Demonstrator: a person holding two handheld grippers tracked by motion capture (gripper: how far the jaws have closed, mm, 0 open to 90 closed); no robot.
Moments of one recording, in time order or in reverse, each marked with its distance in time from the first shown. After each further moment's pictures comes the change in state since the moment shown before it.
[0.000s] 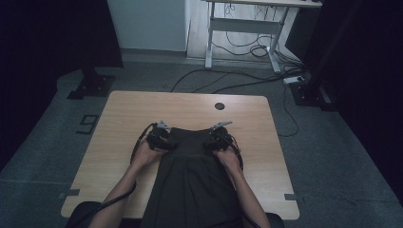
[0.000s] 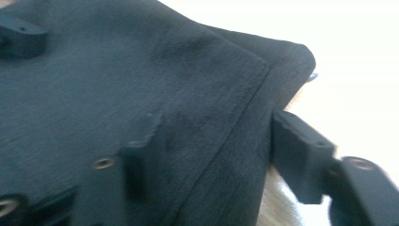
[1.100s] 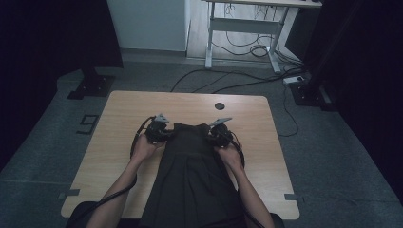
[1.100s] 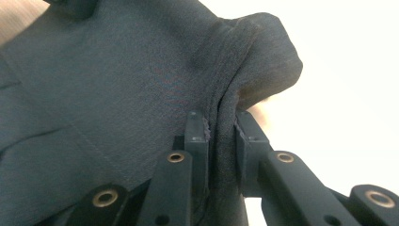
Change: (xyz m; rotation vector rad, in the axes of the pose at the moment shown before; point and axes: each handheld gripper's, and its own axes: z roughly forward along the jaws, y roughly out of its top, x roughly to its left) left arm 0.002 0.028 -0.026 -0.071 -0.023 0.029; right arm 0.009 0.019 -0.027 -0.021 0.031 -0.083
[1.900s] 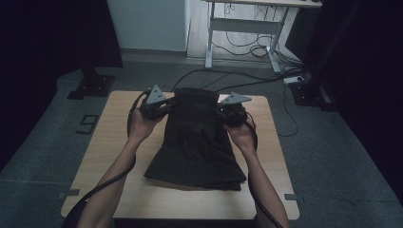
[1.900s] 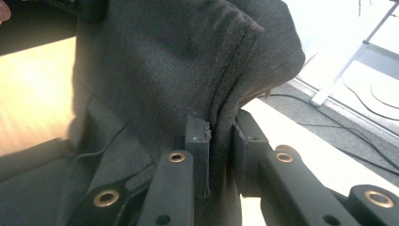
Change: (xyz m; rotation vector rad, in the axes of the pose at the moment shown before) left arm -0.026 0.073 -0.085 -0.335 0.156 0.258; right arm 0.001 0.064 -0.109 -0.314 -0.116 -0.143
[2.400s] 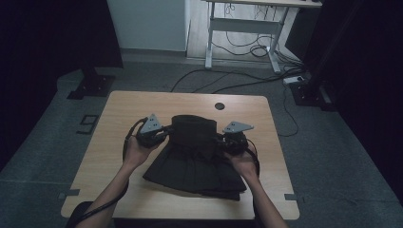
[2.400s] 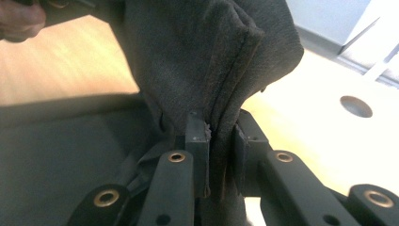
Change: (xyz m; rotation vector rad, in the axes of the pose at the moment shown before) left arm -0.044 -0.061 -0.024 0.031 -0.124 -0.045; right arm 0.042 -0.067 -0.021 0.043 0.135 0.051
